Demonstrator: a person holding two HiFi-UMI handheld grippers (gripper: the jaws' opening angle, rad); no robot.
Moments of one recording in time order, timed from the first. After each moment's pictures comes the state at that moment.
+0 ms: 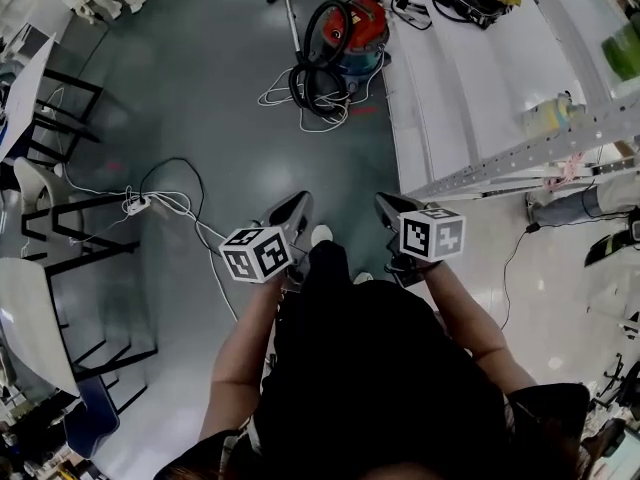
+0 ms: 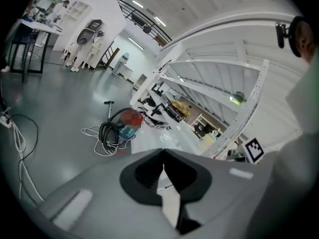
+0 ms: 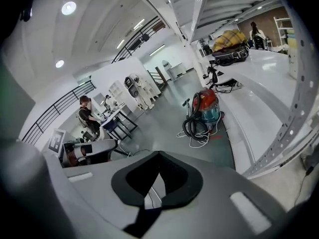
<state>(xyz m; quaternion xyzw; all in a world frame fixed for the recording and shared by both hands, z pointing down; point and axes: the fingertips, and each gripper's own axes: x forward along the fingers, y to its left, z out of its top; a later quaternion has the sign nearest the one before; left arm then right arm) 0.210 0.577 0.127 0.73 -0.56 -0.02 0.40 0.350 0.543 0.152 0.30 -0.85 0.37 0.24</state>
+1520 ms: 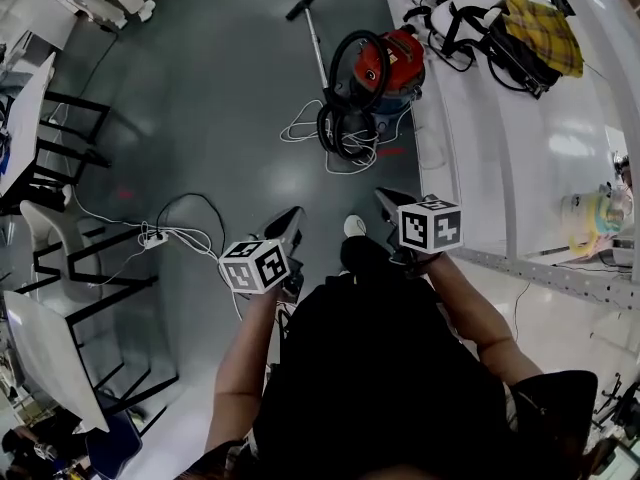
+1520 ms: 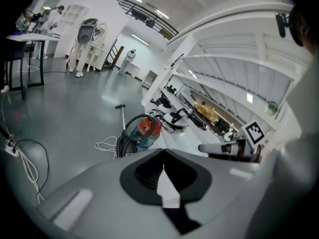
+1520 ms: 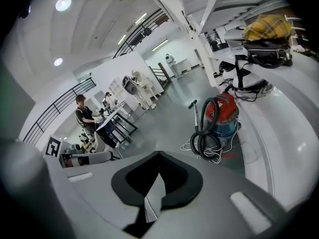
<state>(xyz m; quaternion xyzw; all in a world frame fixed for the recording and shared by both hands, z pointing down) 0.036 0.397 0.154 0.69 -0.59 0.04 0.42 0.180 0.320 0.165 0.27 -0.85 0.37 0.26</state>
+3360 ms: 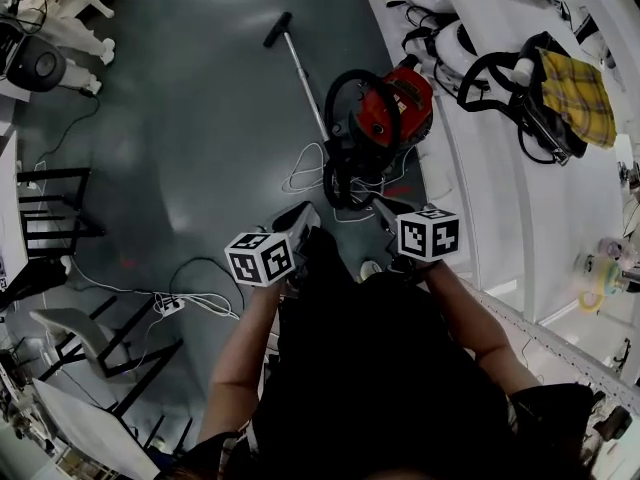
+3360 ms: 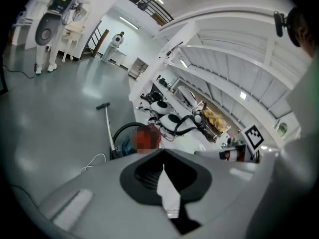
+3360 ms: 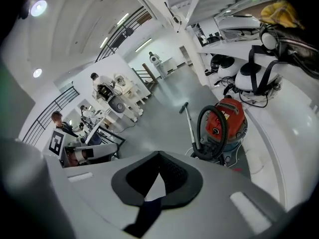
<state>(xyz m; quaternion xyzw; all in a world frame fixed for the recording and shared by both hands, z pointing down) -0.085 0.102 0.181 0.75 -0.49 0.07 0.44 0.050 0.078 0.197 0.33 -0.80 0.43 0.25</state>
